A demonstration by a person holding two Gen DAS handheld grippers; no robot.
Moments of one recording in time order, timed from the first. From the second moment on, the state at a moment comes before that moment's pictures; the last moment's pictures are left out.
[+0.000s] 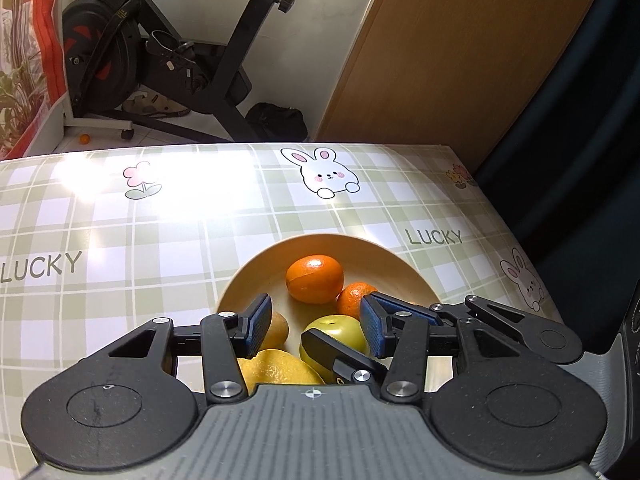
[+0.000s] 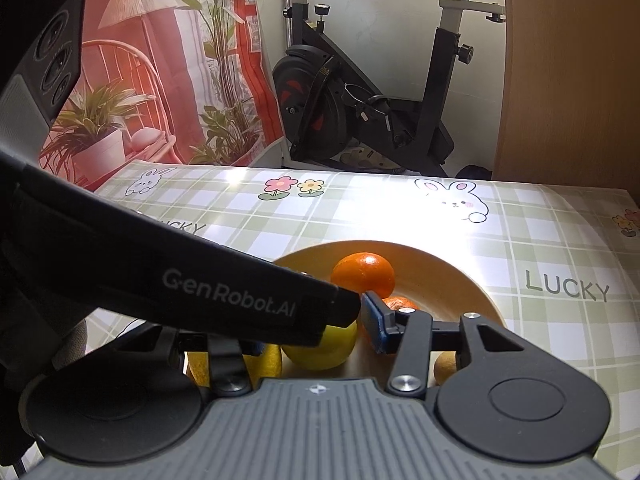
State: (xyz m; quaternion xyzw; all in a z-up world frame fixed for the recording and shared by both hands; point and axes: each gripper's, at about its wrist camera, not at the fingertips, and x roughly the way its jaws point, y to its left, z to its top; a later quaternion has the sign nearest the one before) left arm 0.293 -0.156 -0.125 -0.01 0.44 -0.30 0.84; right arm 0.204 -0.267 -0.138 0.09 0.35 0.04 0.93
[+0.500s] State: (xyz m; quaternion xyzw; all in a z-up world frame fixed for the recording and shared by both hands) left arm 0.202 -0.070 -0.100 -0.05 0.38 -0.25 0.89; right arm 0.123 -0.241 -0.105 0.13 0.30 0.04 0.94
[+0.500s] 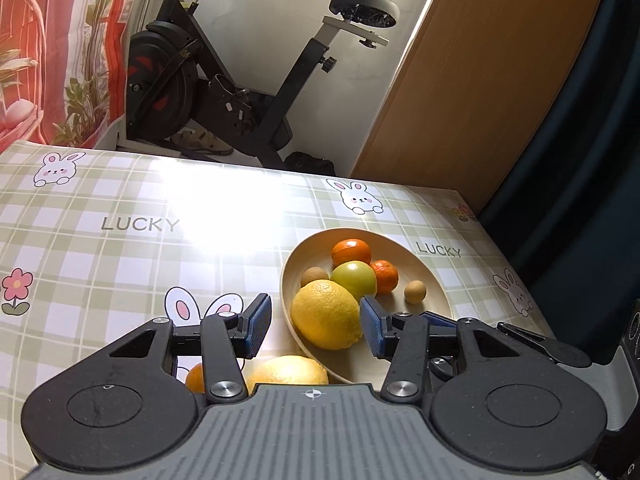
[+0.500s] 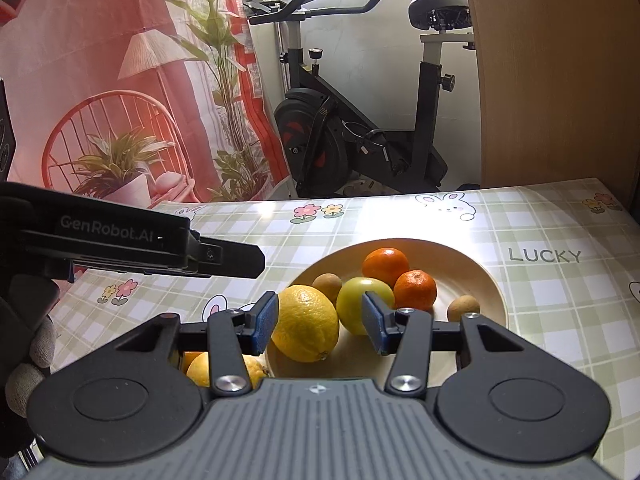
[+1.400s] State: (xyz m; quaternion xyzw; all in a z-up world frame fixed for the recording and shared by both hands) left arm 0.168 -0.029 -0.139 -0.10 0.39 -0.23 0.89; right arm 0.094 -0.194 -0.132 0.05 0.36 0.10 0.93
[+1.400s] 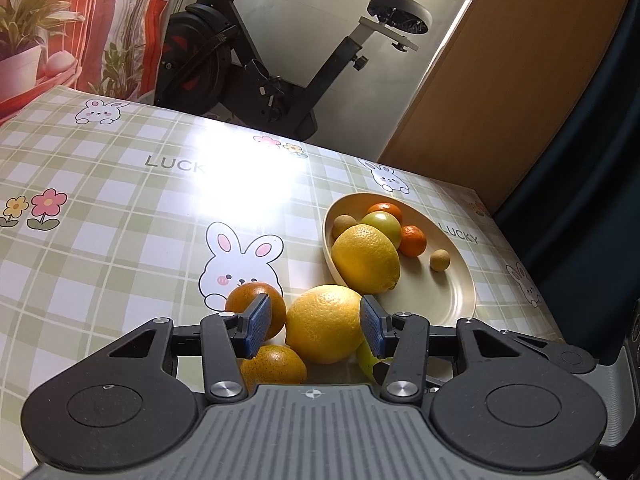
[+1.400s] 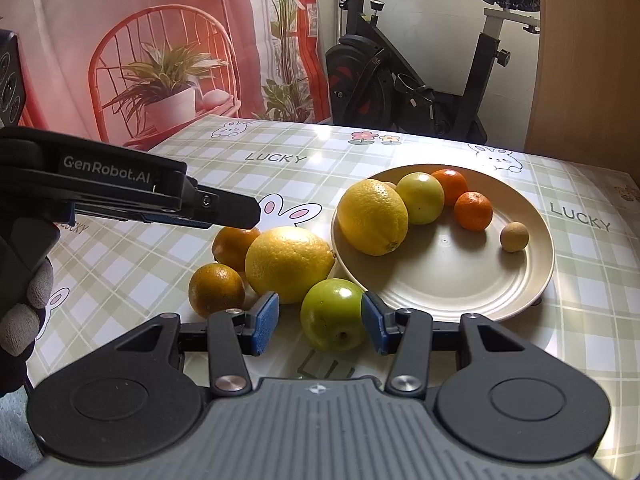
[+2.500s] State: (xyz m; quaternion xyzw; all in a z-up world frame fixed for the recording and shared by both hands) left arm 0.160 -0.068 -0.161 -0.05 0.44 -0.31 0.84; right arm 0.081 -0.185 -0.136 0.04 0.35 0.13 0.93
